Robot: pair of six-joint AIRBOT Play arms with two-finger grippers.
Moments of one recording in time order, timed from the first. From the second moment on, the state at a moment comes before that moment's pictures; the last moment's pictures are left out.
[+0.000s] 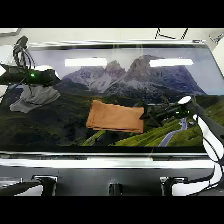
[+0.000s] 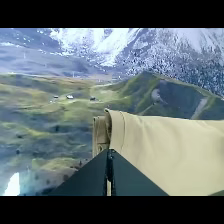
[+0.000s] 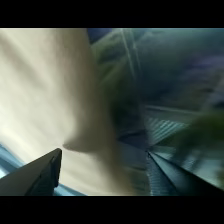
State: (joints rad) left arm -0.04 -1.33 1.53 1.11 -1.16 -1.53; right arm -0.12 -1.67 1.07 -0.73 1.26 1.37
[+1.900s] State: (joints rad) left arm -0.07 -1.33 1.53 1.10 -1.14 -1.57; right arm -1.13 -1.64 1.51 -1.38 1.56 1.66
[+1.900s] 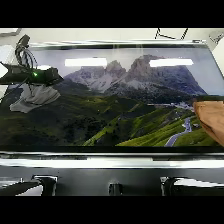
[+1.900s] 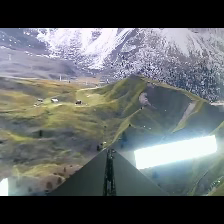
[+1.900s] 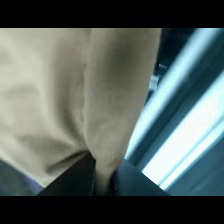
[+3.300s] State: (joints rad) left arm -0.13 -1.35 1.57 1.38 -1.04 -1.68; right arm -0.90 -1.54 1.94 -1.26 1.46 1.65
